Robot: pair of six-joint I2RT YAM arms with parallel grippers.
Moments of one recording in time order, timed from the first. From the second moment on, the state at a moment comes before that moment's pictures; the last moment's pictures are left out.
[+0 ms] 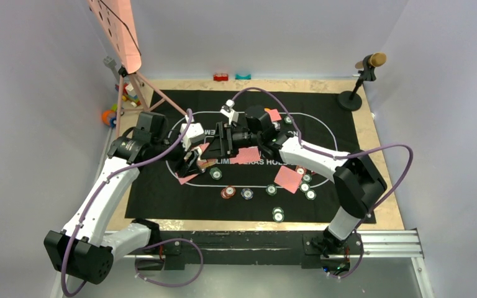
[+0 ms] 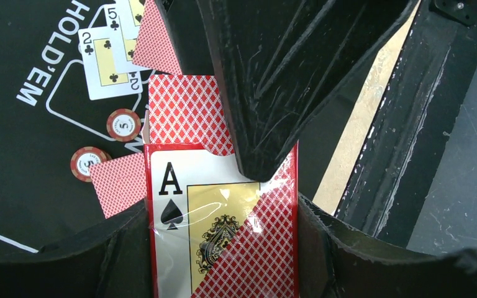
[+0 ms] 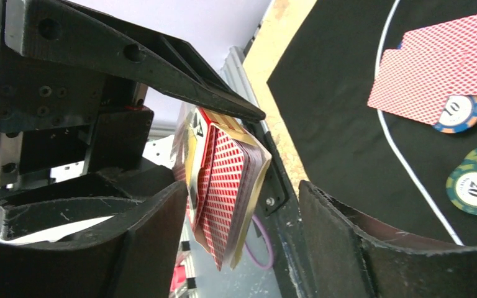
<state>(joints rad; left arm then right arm) -0.28 1.08 1.07 -0.91 0.68 0.53 0.75 1.68 1.16 0.15 -0.74 0.87</state>
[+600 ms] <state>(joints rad) -0.28 1.07 1.06 -0.90 0.67 0.54 0.76 1.70 1.14 0.30 -0.76 1.00</state>
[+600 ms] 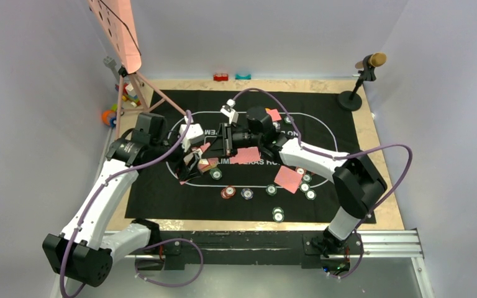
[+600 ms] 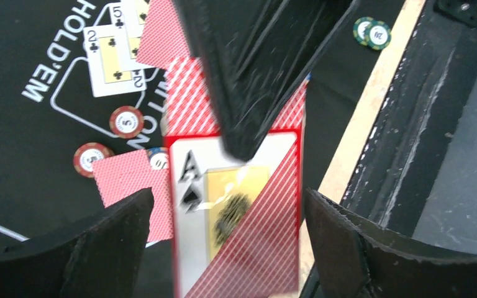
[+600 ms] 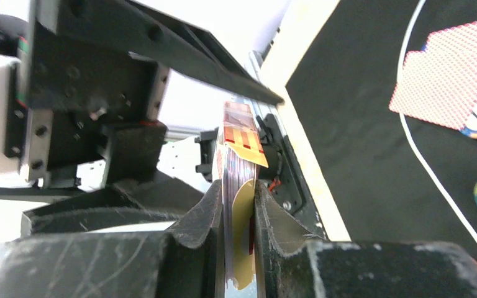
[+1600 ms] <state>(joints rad) -0.04 0.92 0.79 -0.80 0.38 0.56 0.82 1.95 1.17 0.03 -0.63 0.63</state>
